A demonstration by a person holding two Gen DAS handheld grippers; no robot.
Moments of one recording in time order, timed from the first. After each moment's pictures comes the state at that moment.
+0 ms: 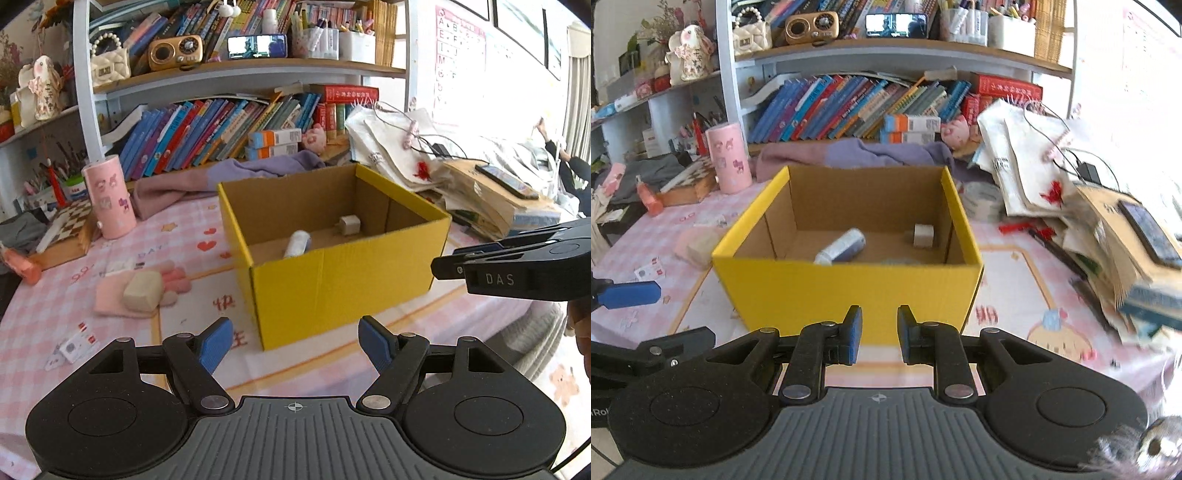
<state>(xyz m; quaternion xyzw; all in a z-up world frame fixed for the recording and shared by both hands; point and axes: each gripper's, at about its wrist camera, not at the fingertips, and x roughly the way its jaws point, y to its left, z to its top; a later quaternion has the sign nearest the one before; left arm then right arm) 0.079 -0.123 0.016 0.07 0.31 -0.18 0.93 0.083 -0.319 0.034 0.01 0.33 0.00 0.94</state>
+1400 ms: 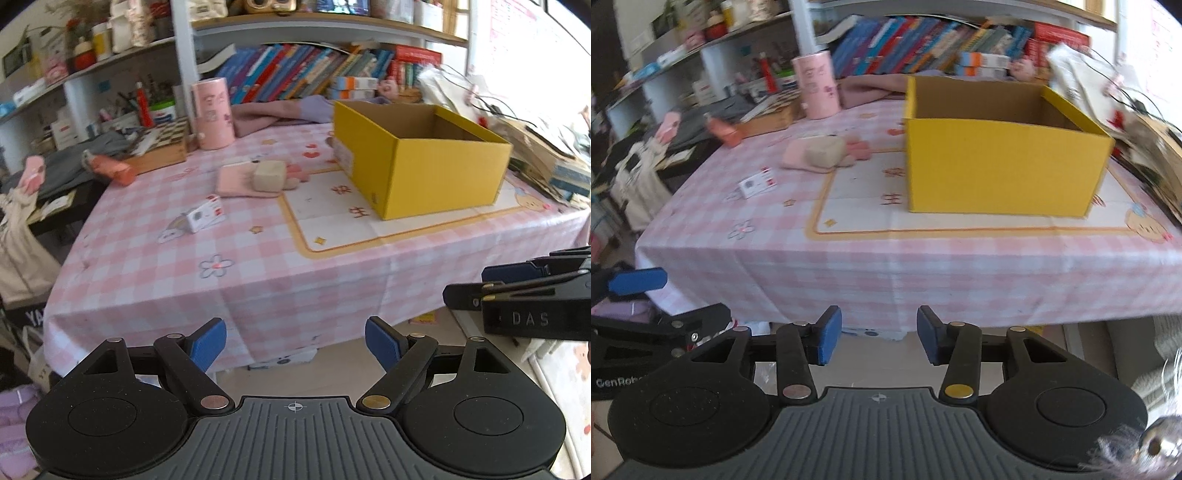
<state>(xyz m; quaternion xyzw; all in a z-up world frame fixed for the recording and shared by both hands) 0.003 0.022 -0.008 0.06 0.37 -0.10 0.92 0.005 -0.159 -0.007 0.04 0.40 0.06 0.91</state>
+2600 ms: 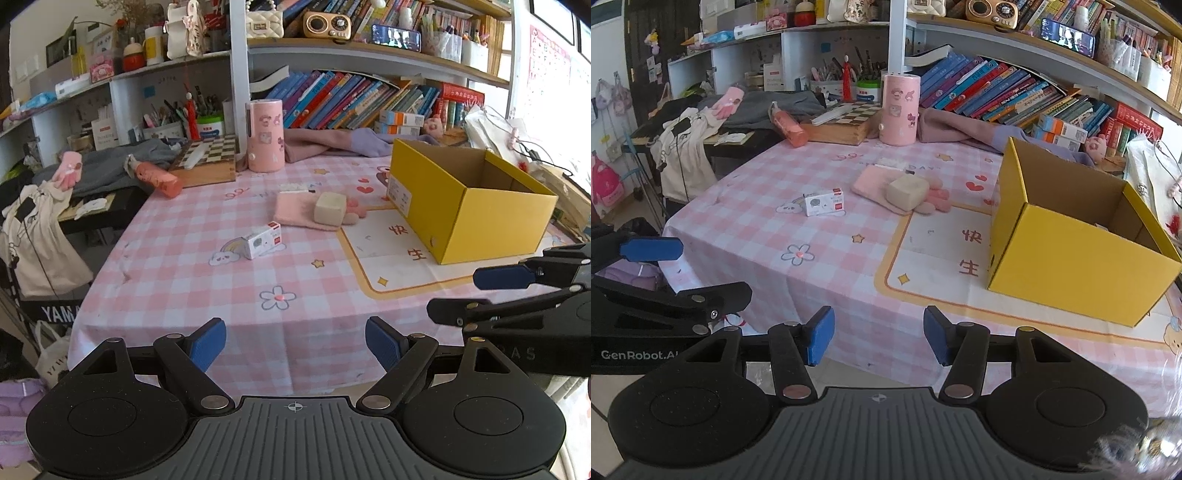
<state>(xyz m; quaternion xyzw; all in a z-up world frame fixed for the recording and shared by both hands) 0.029 0.069 -0.004 0.03 0.33 -0.06 0.94 0.044 -0.090 0.005 -0.06 0.35 0.13 0.92</state>
